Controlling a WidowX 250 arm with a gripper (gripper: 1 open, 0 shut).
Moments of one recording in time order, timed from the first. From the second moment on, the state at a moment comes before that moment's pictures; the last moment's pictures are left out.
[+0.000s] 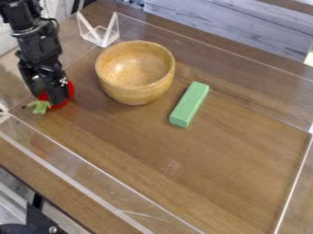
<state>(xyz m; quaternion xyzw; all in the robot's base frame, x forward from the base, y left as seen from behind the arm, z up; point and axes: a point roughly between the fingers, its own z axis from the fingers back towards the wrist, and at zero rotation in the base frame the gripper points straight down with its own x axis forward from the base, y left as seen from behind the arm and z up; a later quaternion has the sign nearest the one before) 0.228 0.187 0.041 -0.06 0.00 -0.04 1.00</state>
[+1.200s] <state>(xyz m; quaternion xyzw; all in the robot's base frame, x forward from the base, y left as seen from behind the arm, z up) 0.219 0.195 0.029 -0.22 0.07 0.05 0.97</state>
